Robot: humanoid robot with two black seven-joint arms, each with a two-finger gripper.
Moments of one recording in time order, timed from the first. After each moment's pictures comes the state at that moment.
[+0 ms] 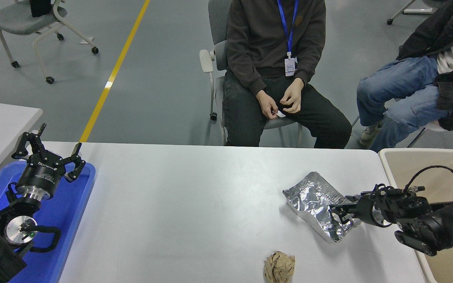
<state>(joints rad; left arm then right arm) -0.56 0.46 -0.57 -0.39 -0.24 -0.69 -0.60 0.96 -0.34 -0.67 0.59 -1.23 -0.22 0.29</state>
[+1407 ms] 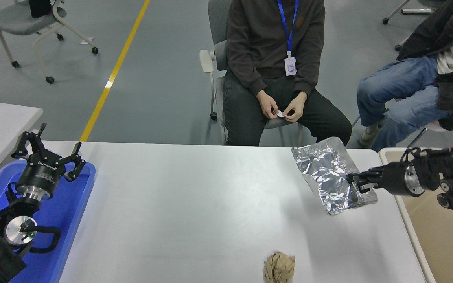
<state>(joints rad) -0.56 0.46 -0.57 -0.39 -0.24 -0.69 -0.60 1.37 -0.74 -0.72 1.11 -1.24 -0.11 0.39</state>
